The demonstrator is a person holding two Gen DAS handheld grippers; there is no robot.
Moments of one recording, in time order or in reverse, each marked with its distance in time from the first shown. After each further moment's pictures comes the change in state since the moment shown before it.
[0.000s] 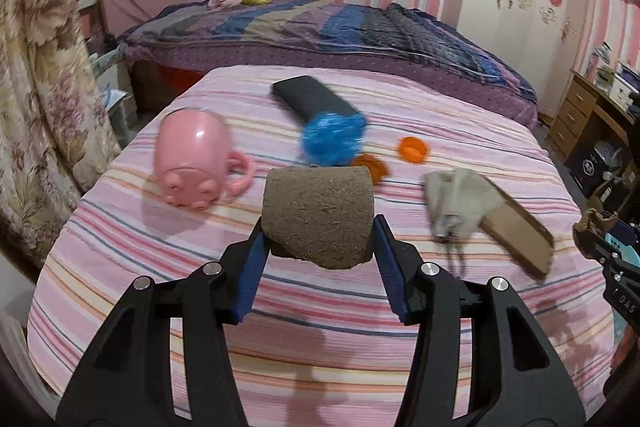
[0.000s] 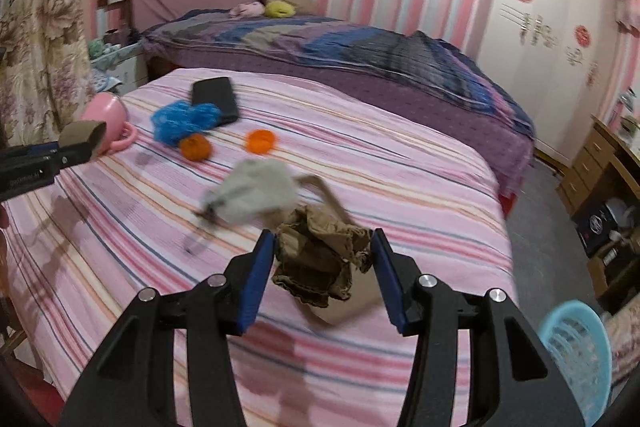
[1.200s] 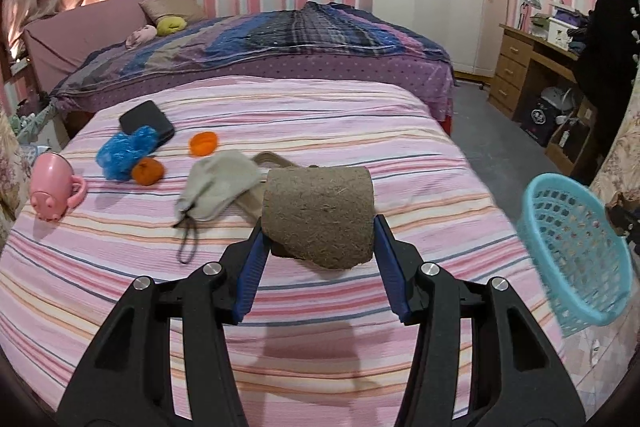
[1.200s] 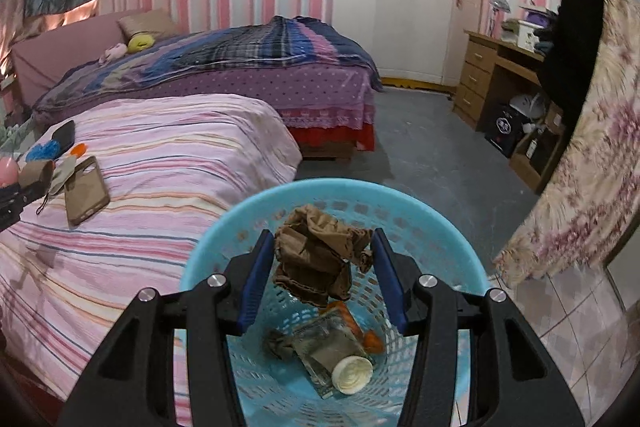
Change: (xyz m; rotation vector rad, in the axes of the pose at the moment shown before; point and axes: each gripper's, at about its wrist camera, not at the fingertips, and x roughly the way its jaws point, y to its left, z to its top) left arm -0.017 -0.216 -0.045 0.203 -0.024 -0.149; right arm -0.076 -0.252 -0.129 0.338 0.013 -0.262
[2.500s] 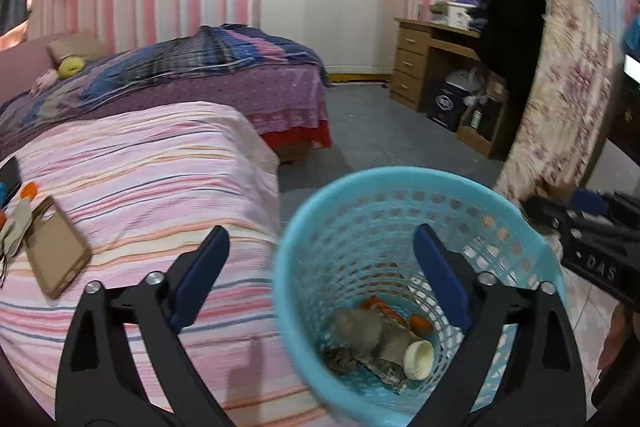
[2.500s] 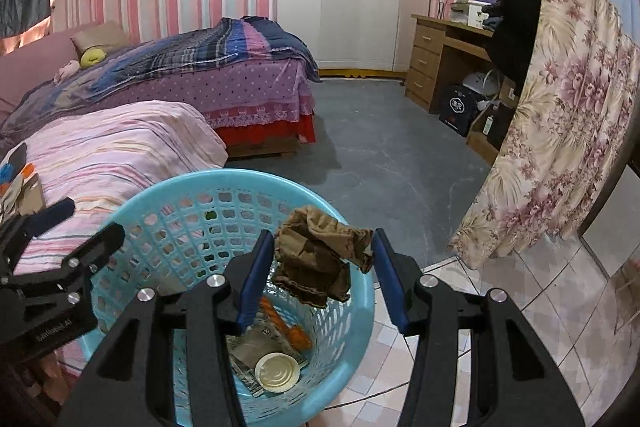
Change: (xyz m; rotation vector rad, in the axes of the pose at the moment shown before) left arm 0.028 -0.203 -0.016 0.152 -0.075 -0.273; right arm 0.011 -0.086 -0.017 0.091 0.015 -0.131
